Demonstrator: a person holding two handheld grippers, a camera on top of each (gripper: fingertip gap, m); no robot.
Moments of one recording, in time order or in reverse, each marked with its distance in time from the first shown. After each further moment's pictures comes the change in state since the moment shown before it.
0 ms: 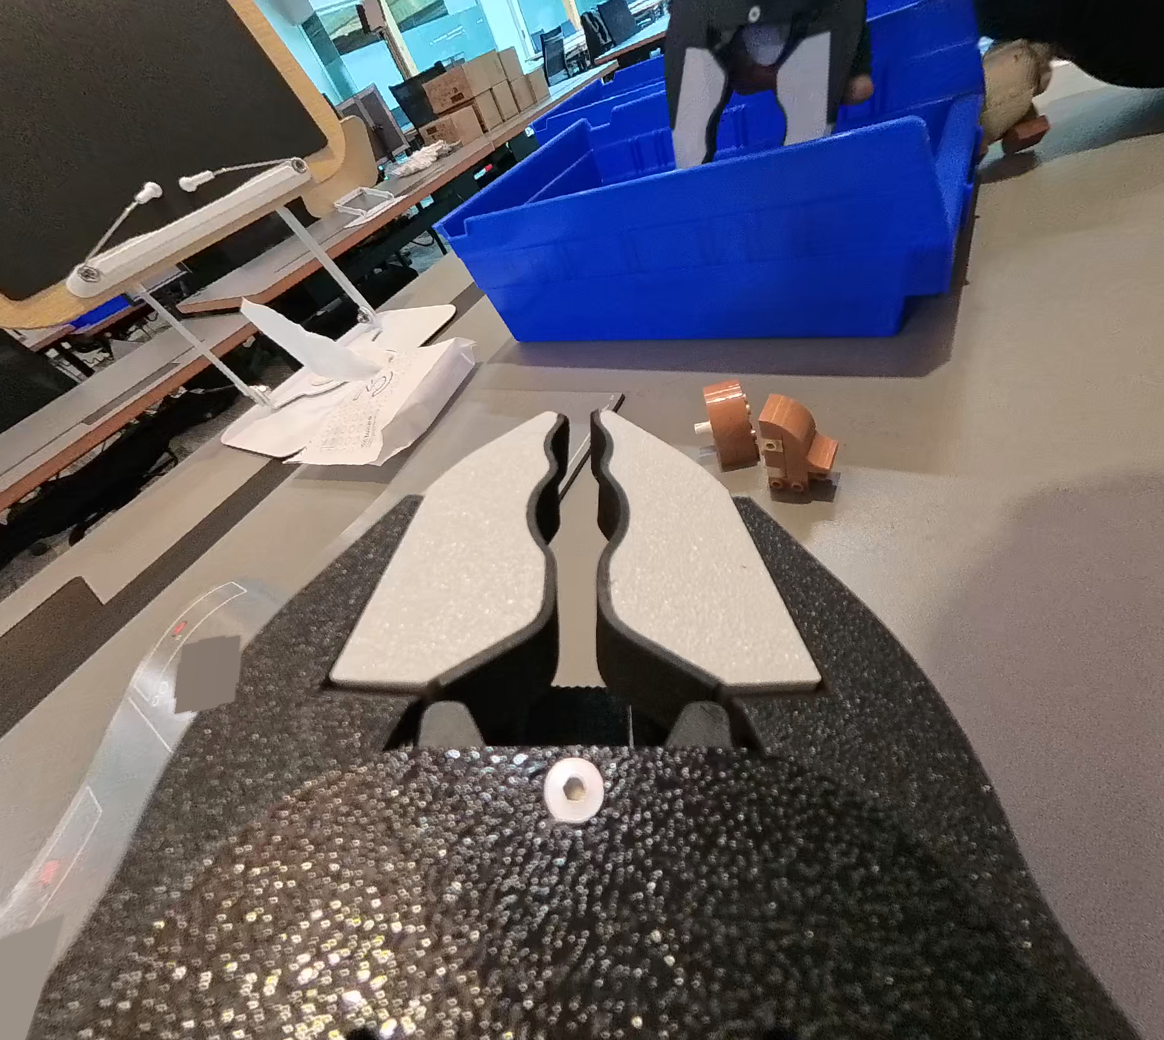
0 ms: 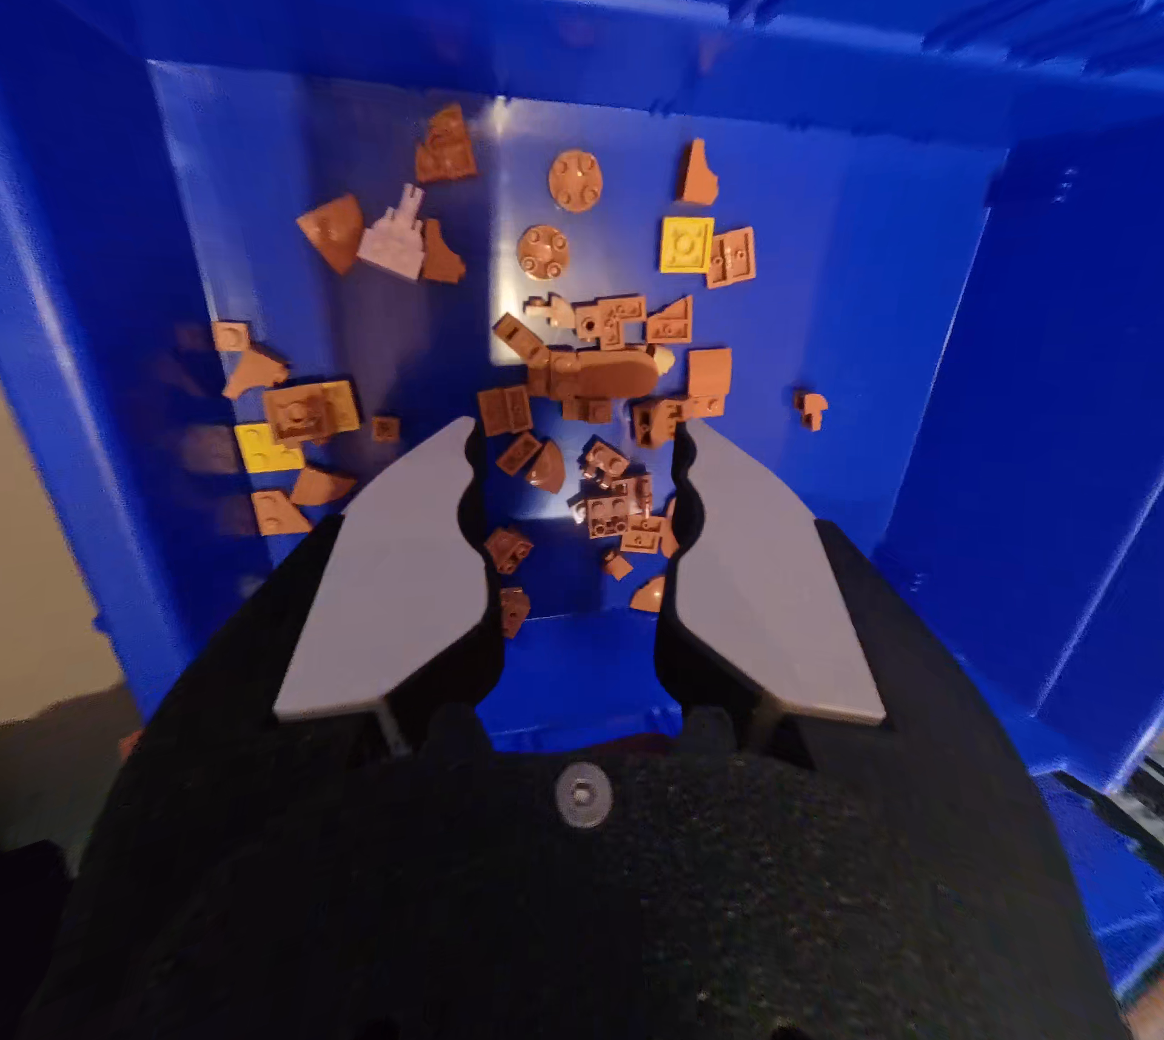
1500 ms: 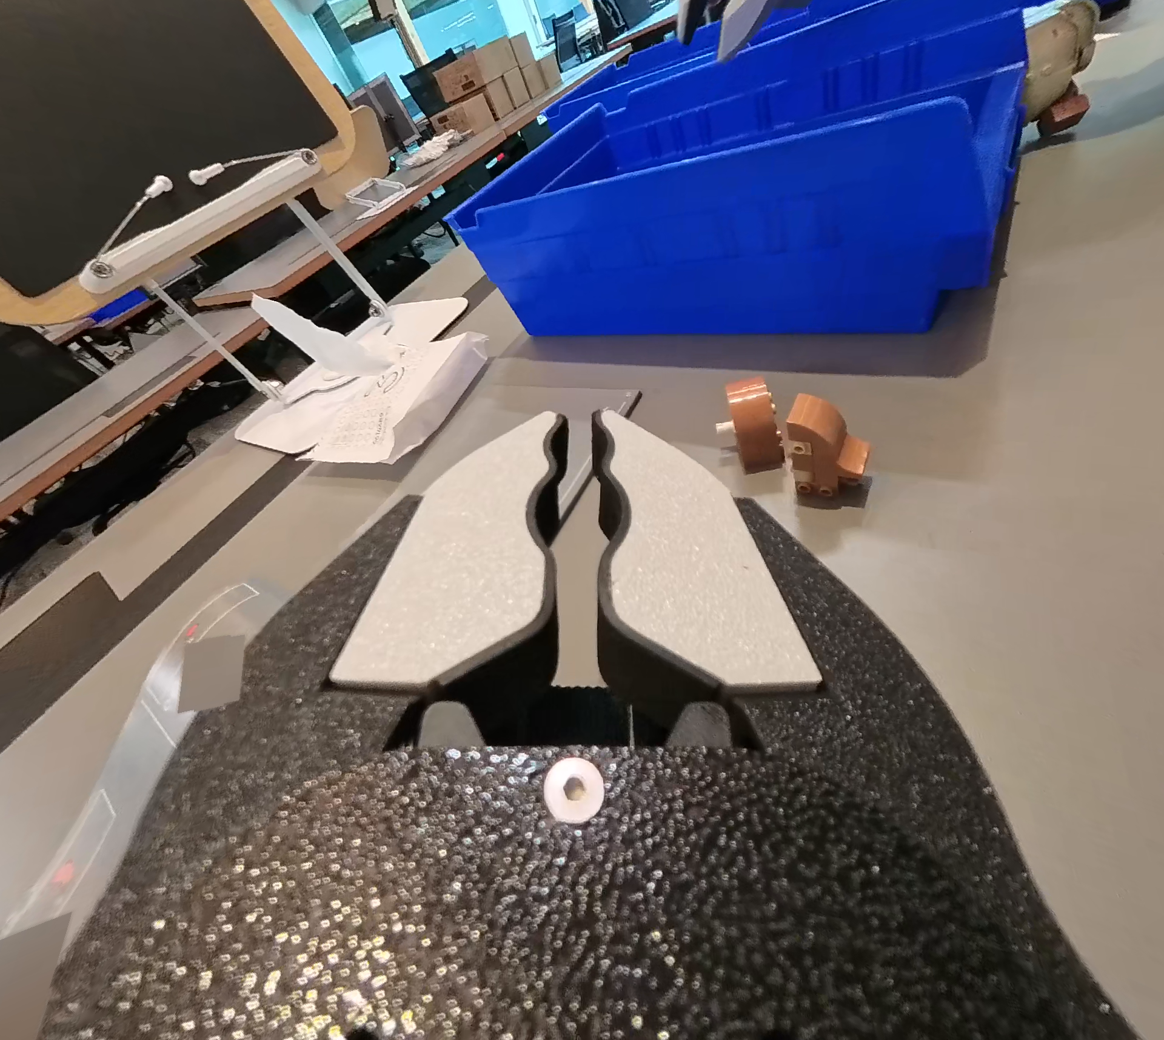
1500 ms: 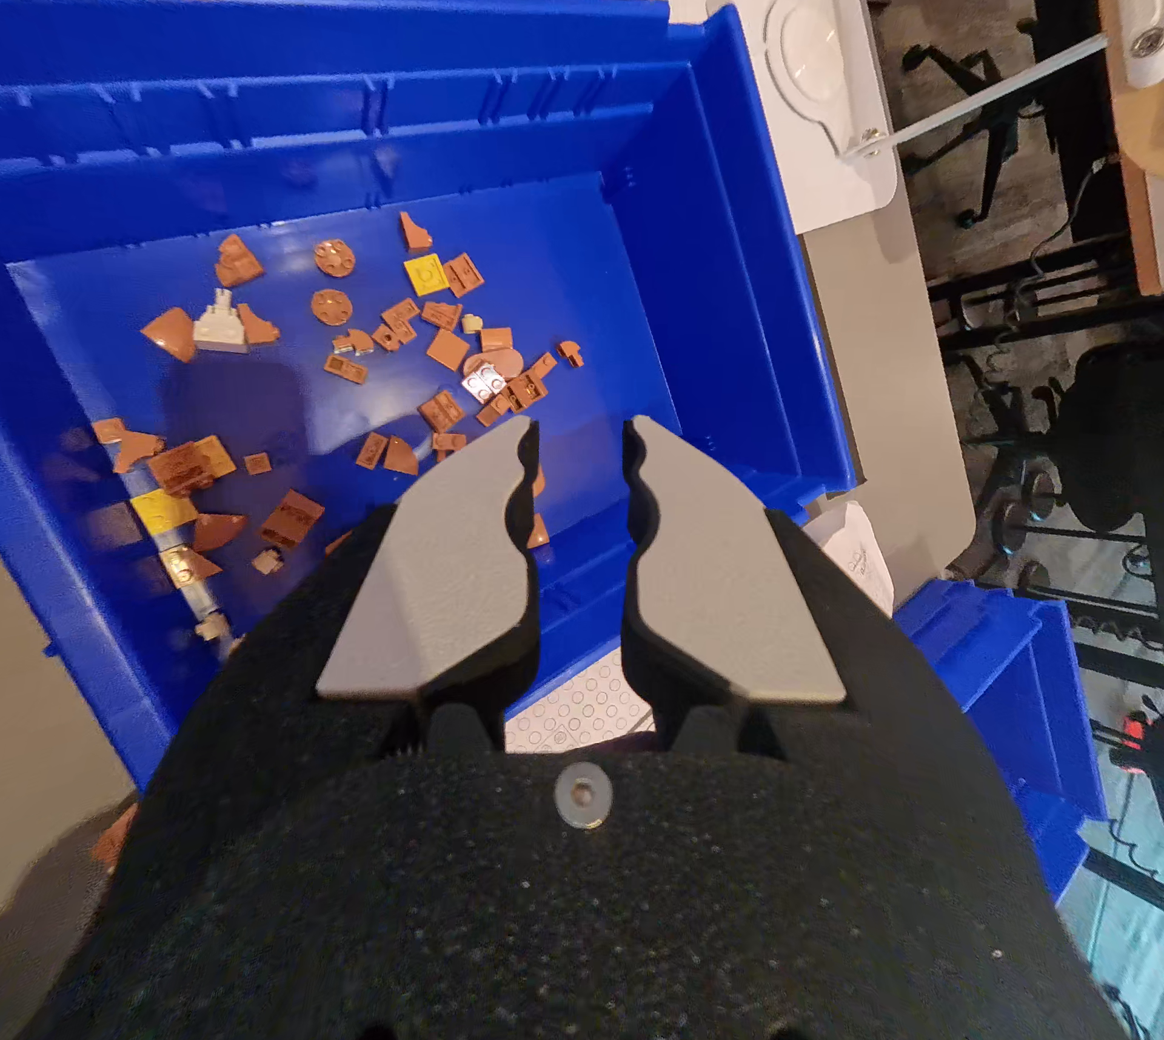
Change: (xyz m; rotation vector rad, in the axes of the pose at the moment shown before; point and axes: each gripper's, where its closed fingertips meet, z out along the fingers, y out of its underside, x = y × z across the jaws) left arm -0.005 0.003 0.007 -0.018 -0.021 0.012; right arm 0.051 0.016 -0.085 0.255 0.374 0.283
